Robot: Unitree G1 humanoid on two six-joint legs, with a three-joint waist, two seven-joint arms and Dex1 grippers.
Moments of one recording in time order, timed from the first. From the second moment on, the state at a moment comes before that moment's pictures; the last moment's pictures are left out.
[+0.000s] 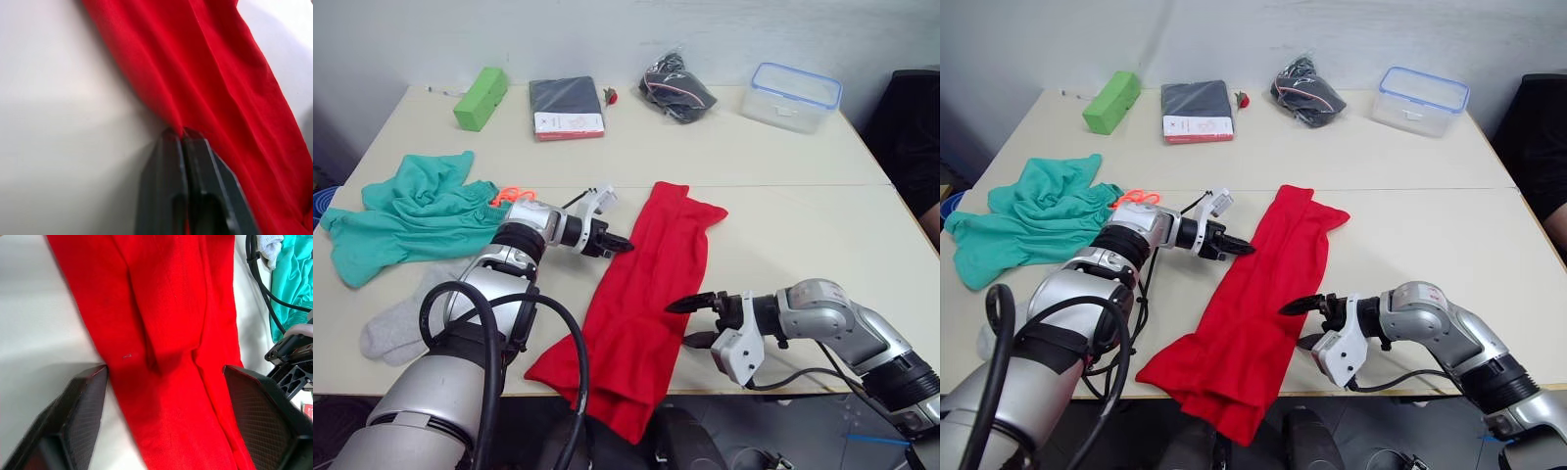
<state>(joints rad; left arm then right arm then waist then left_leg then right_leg) -1.28 0.26 -0.11 1.27 -0.05 0.63 -1.09 -0.40 -0.85 0.38 0.01 -0.24 -0.79 0.92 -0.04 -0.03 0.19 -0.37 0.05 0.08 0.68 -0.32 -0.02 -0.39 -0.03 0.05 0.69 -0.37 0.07</state>
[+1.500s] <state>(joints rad) -1.28 0.26 -0.08 1.27 0.00 0.58 -1.10 -0.24 -0.78 0.11 -0.36 1.25 1.11 0.34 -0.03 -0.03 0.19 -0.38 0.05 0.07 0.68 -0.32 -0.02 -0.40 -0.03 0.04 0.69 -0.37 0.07</state>
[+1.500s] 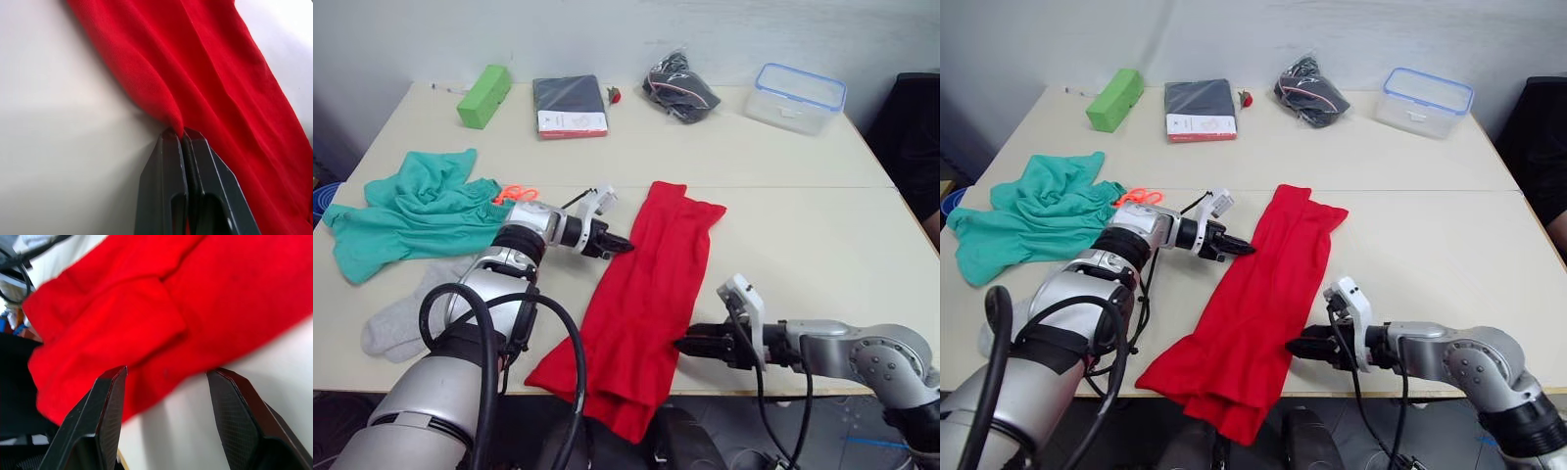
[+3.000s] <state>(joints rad) -0.77 0.37 0.12 0.45 -0.29 0.97 -0.83 -0.61 -0.82 0.39 0.14 0.53 0.80 1.24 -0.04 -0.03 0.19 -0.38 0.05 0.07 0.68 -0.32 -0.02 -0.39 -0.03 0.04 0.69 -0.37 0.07</state>
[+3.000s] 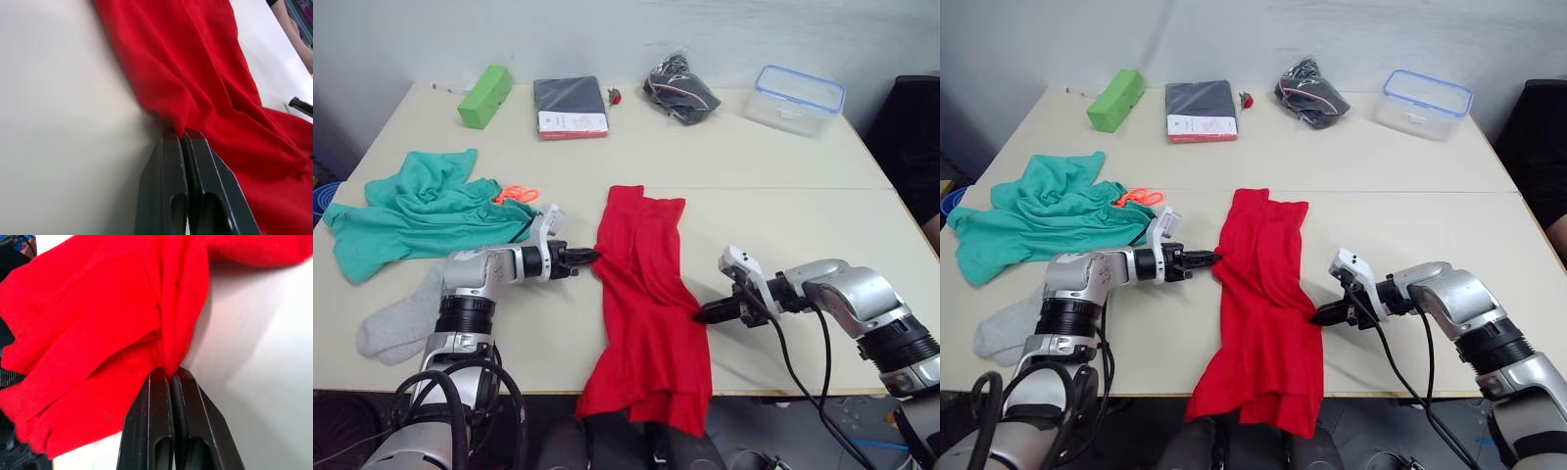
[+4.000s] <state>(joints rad) -0.38 0.80 -0.24 -0.10 -0.06 -0.30 -1.29 -0.23 -0.87 0.14 0.13 0.20 -0.99 1.41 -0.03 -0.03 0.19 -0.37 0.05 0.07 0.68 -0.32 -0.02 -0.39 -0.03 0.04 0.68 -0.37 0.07</state>
